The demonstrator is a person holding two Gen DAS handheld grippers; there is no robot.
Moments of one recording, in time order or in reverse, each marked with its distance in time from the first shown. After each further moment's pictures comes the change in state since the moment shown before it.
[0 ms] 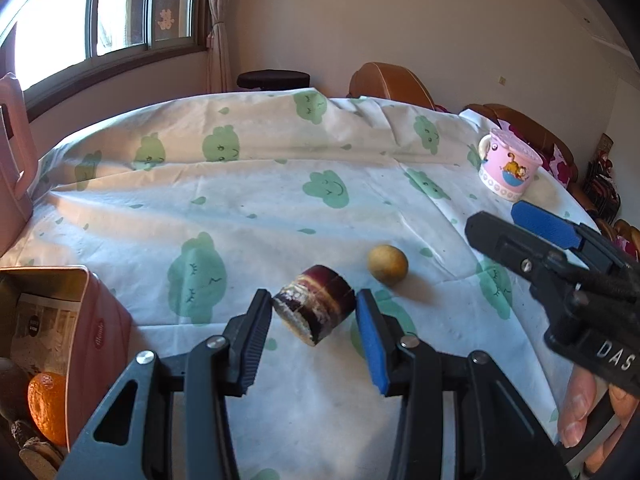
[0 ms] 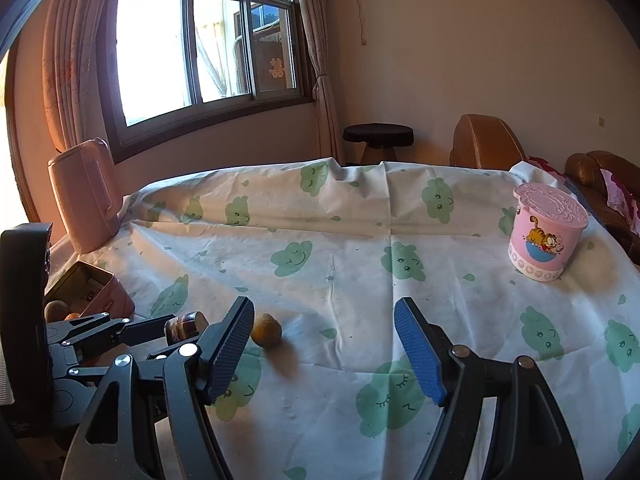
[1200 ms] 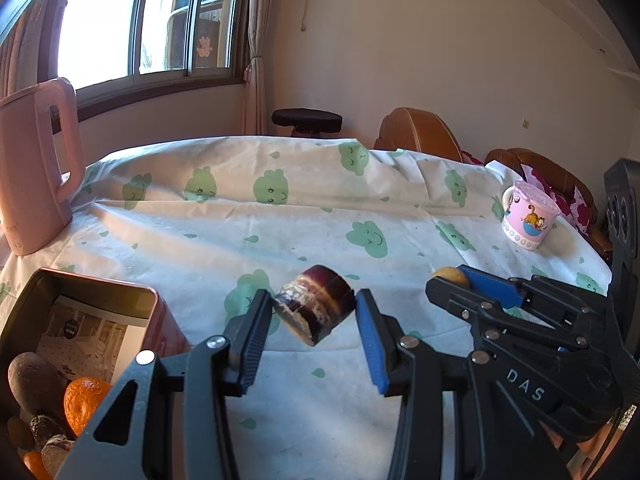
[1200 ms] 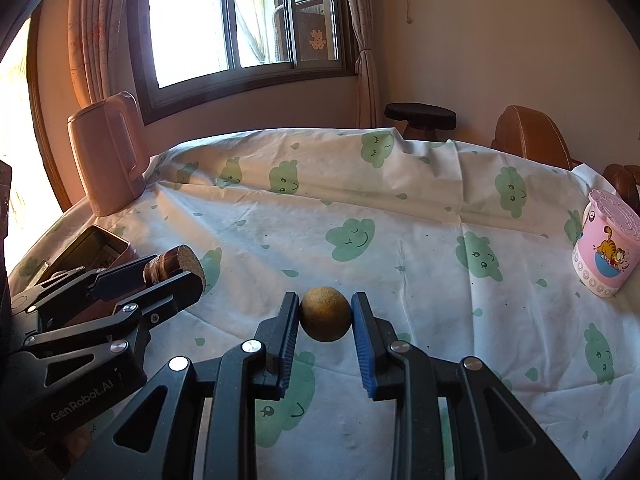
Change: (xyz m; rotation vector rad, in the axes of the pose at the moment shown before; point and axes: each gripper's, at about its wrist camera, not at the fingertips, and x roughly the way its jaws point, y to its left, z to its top) left arm -0.025 0.020 0.001 -0.066 -0.163 0.080; right arm 0.038 0.032 0.002 -0.085 0.078 0.100
